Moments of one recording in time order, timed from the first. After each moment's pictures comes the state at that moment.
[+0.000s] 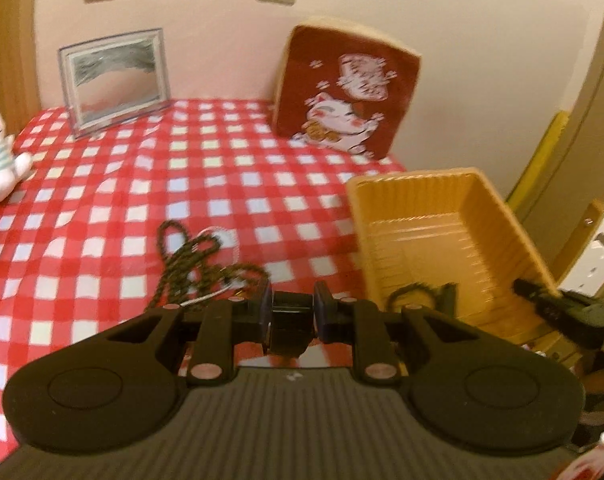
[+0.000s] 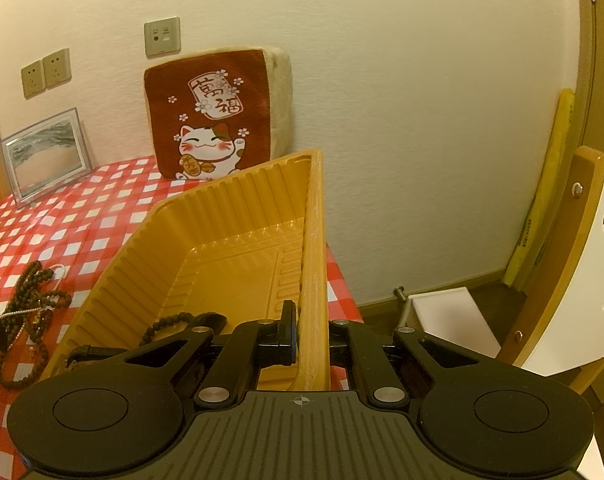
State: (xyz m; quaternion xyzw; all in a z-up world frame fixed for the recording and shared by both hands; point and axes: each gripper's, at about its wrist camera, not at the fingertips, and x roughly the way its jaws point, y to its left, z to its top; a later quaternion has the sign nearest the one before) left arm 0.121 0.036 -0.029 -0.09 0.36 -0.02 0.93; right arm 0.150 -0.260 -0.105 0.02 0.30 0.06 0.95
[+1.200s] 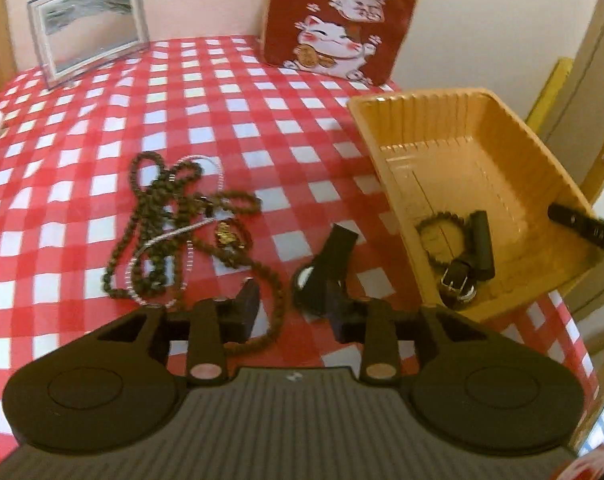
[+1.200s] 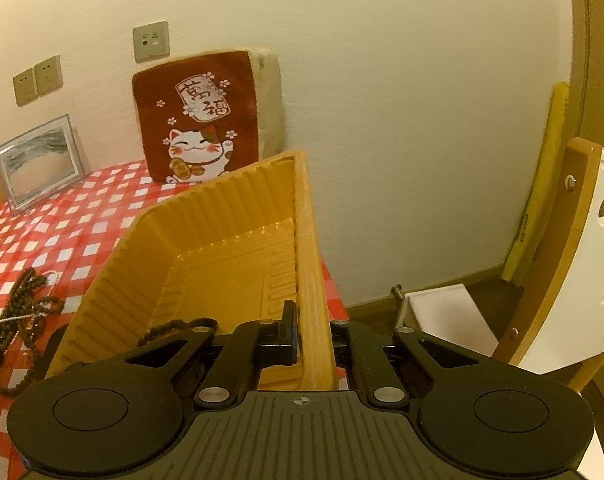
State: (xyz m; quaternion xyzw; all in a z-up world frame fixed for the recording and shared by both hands) left arm 0.135 0.018 -0.098 -0.06 0.43 -0.03 0.90; right arm 0.153 -0.274 -0.108 0.03 0.30 0.05 0.95
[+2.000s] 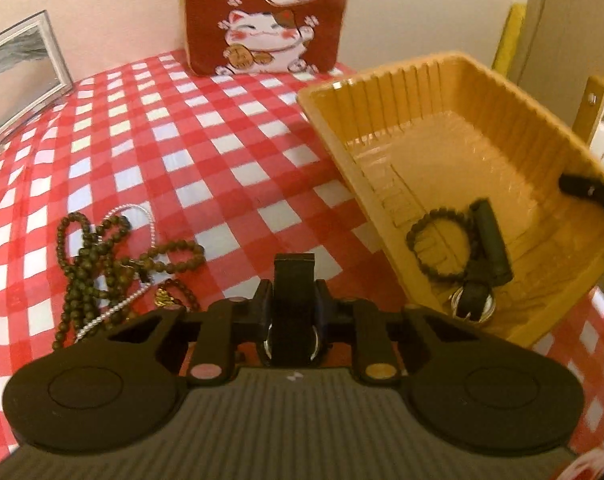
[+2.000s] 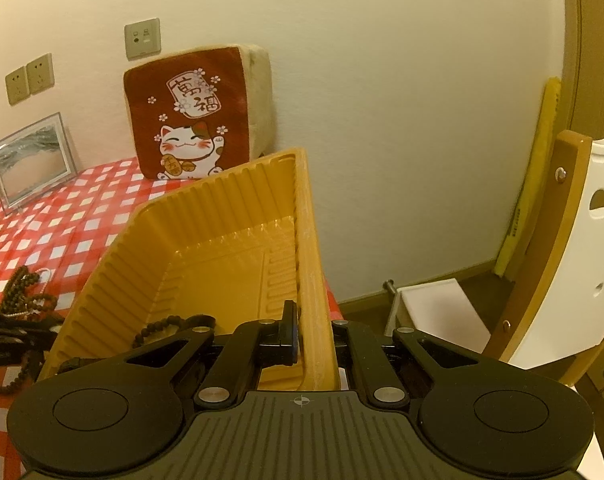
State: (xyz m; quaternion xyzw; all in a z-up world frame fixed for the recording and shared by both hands) left arm 0.189 -0.008 -0.122 0.01 0.42 -0.10 0.90; right arm 0.152 -0.274 -0.110 0.04 0.31 0.04 0.95
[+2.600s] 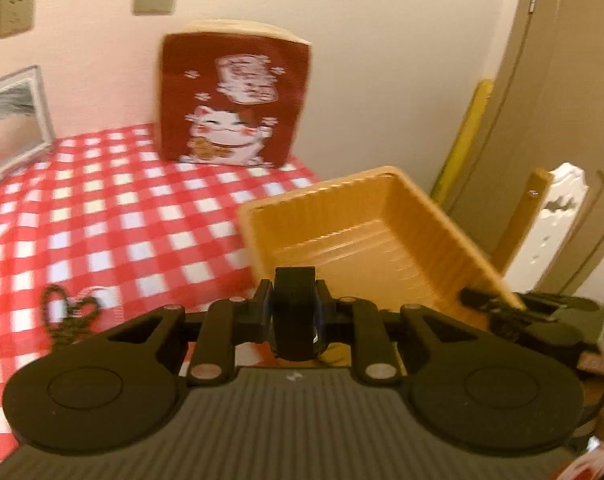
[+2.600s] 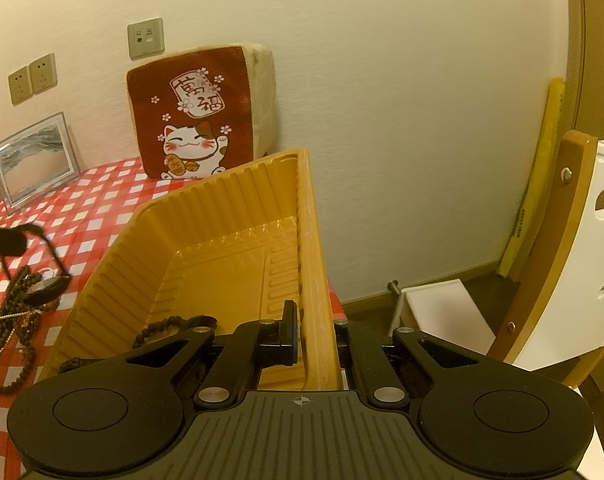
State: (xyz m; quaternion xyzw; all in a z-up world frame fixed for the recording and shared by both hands) left arm 0.182 -0.033 -0.040 -0.05 0.34 -0.15 0.93; right arm 0.153 -0.274 -0.112 0.04 0.31 0.05 0.95
